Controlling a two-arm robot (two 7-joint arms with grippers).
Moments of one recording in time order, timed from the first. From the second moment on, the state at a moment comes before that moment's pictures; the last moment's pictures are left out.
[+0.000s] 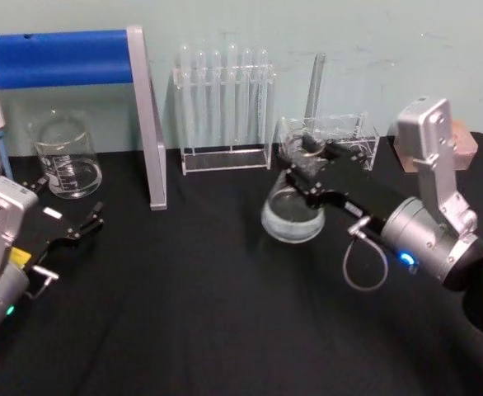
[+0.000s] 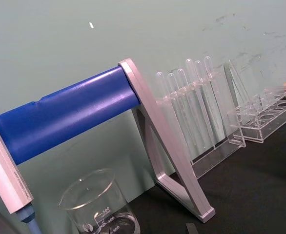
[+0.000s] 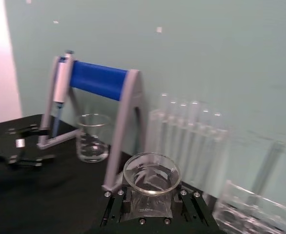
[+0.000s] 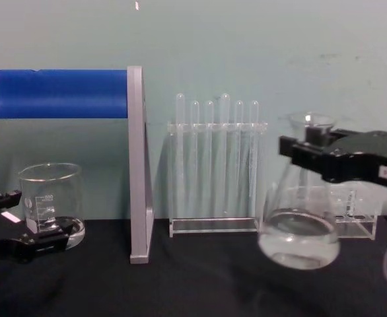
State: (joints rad) left arm -0.20 0.60 0.45 -1.41 -0.25 -0.12 0.03; right arm 0.19 0.40 -0.33 -1.65 0.34 0.06 0.33
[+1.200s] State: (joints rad) left arm -0.20 0.60 0.45 -1.41 -0.25 -0.12 0.03; right arm 0.21 0.36 -0.20 -1.58 0.31 0.07 0.30
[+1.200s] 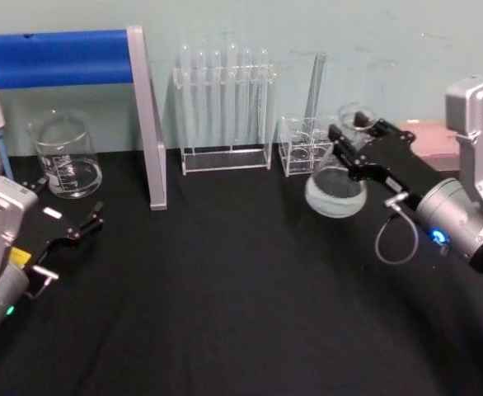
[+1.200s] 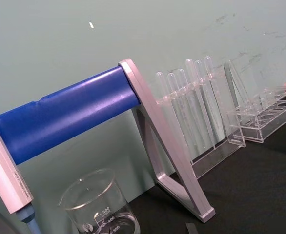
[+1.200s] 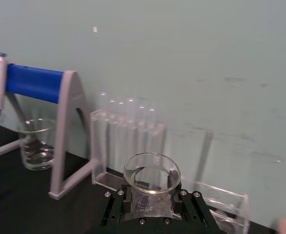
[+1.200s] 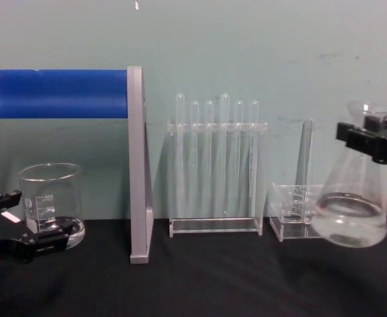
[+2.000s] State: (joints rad) left arm -0.20 0.60 0.45 -1.41 -0.25 -0.12 0.03; right arm 0.15 0.39 -0.37 -1.72 0.35 0.08 0.41
